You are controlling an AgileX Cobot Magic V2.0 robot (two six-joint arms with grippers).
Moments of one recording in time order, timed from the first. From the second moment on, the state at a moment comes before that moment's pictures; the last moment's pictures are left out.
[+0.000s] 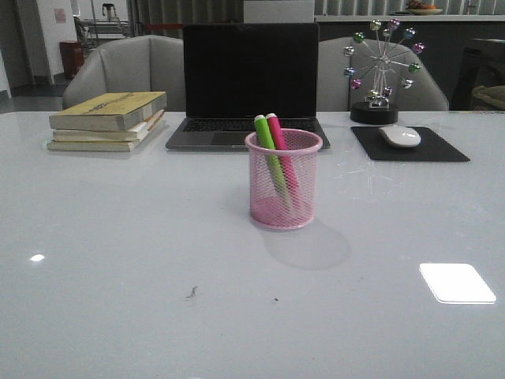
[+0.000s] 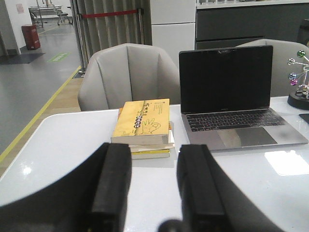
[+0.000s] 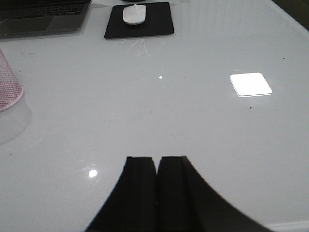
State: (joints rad) left arm -0.13 0.71 -0.53 -0.03 -0.05 0.04; right arm 0.01 -0.01 -0.11 -0.13 0.54 0.27
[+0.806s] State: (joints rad) left arm -0.13 0.71 -0.53 -0.03 -0.05 0.04; right arm 0.01 -0.01 0.03 -0.37 0.06 0.25
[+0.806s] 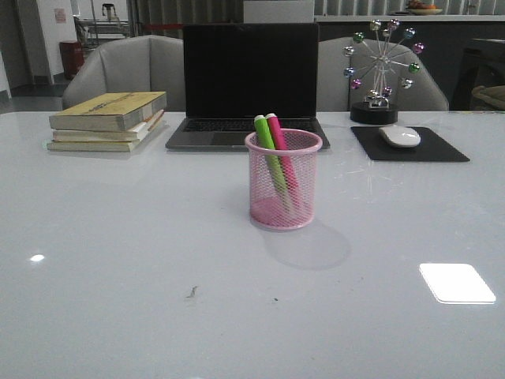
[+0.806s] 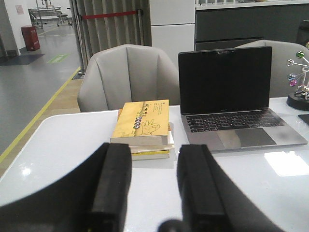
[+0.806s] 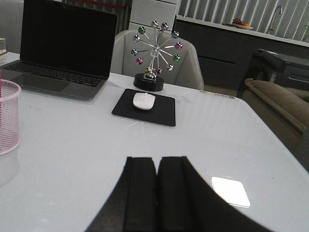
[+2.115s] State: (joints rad) left arm -0.13 0.71 -0.53 -0.03 -0.05 0.04; right arm 0.01 -0.01 0.03 -0.37 0.12 0.25
